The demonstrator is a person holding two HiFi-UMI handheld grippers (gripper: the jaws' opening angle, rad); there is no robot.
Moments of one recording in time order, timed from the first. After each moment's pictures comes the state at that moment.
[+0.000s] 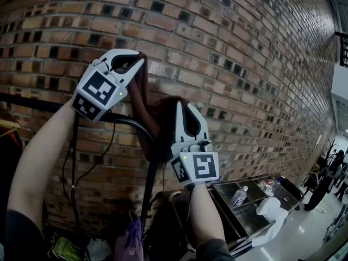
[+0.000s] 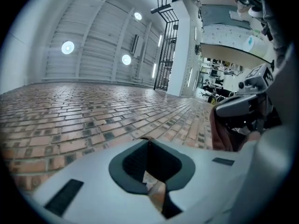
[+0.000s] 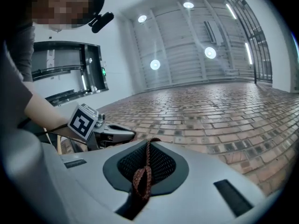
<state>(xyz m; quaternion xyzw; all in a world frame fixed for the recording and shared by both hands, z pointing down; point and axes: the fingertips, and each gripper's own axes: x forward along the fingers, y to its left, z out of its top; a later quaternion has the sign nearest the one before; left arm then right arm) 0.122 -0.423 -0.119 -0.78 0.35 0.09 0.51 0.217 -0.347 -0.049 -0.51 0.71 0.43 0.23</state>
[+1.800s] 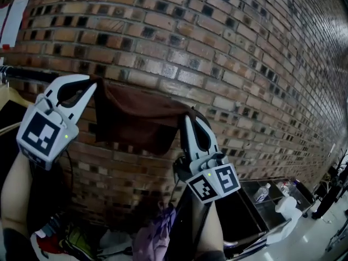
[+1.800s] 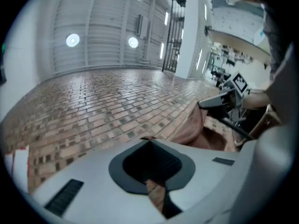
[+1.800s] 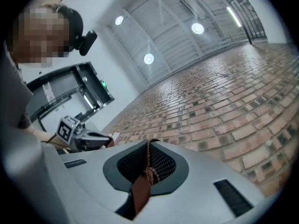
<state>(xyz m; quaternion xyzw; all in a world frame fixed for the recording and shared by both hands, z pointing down) -0.151 -0.354 0.010 -0.77 0.45 0.02 0.45 0.055 -0.324 0.026 -0.42 0.81 0.31 0.25</state>
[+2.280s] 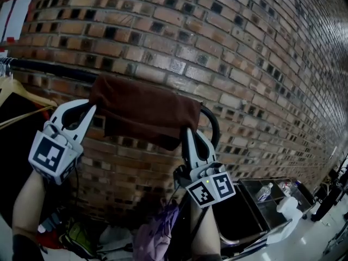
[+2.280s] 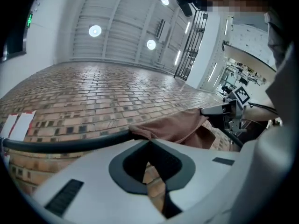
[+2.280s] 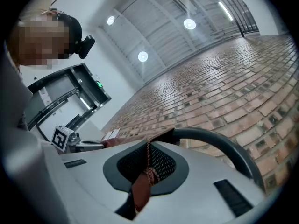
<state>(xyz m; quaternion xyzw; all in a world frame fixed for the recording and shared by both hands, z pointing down) -0.170 -0.378 0.091 -0.81 0.46 0.08 0.35 0.060 -0.344 0.082 -0.43 0.82 0.27 0.25</state>
